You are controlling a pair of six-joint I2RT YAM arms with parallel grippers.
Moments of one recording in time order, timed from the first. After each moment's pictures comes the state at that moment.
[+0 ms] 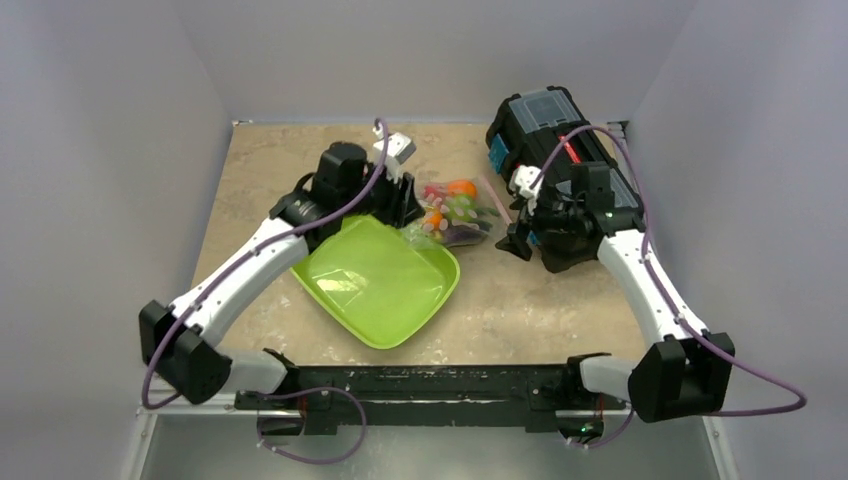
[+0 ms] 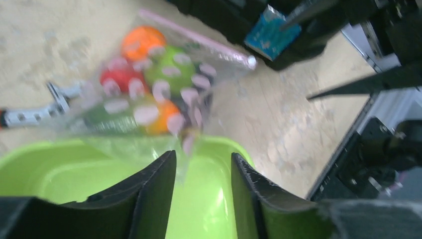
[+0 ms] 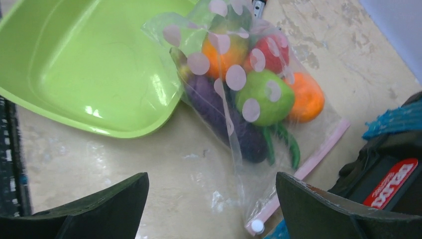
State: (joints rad) left arm -0.58 1.41 1.35 -0.41 0.30 -0.13; right arm 0.09 1.22 1.05 -0.63 -0.87 -0.73
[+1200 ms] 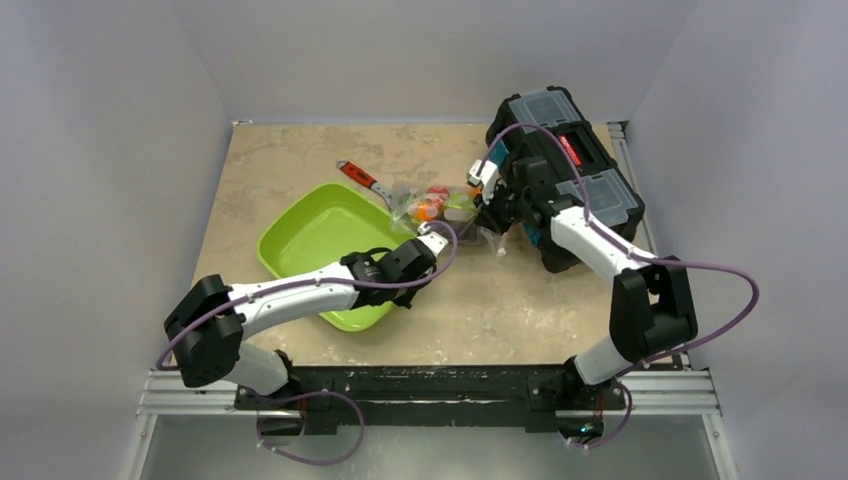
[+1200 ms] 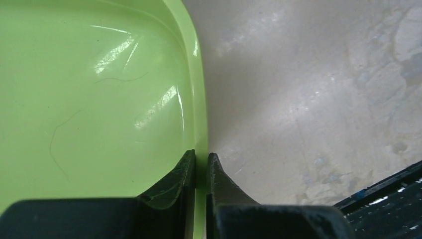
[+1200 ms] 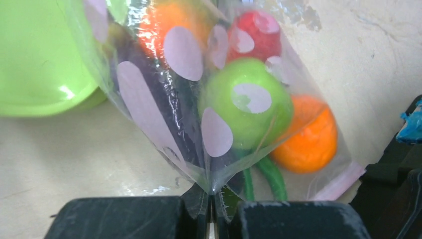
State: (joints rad) left arm -1.01 1.46 0.96 -0.49 -0.28 -0.30; right arm 0.34 1.56 1.07 -0.29 -0.46 -0.50
